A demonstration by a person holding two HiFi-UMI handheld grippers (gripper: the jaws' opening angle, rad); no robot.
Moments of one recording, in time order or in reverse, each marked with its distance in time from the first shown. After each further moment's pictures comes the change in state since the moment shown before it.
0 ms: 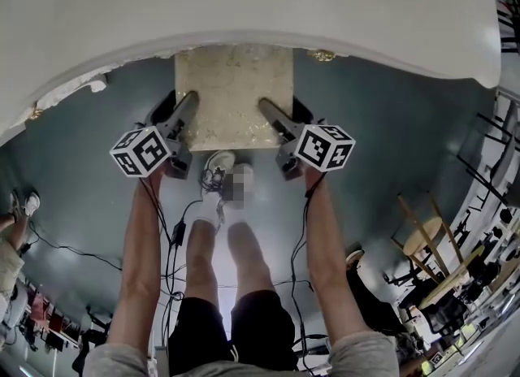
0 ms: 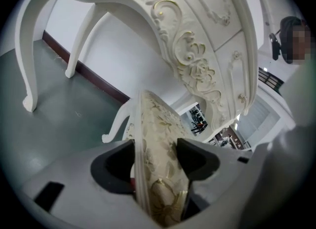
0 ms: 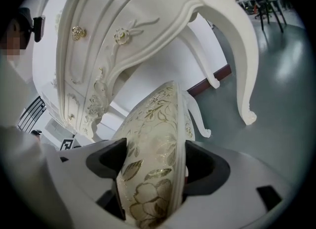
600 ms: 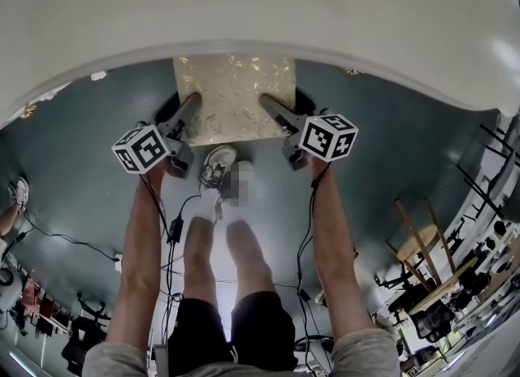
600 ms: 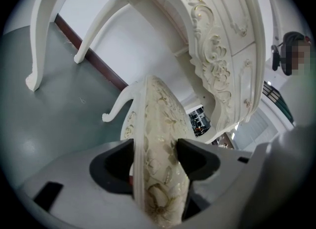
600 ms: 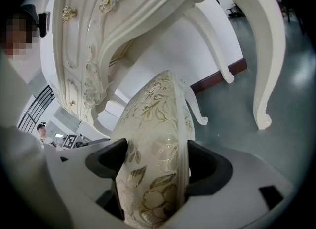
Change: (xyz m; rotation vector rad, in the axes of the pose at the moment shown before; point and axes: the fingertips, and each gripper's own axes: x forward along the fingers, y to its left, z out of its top) left arm 0.007 0.033 -0.023 -0.123 0.003 -0.028; right arm 0.042 -0.014 -0.009 -0.099 0.109 0.085
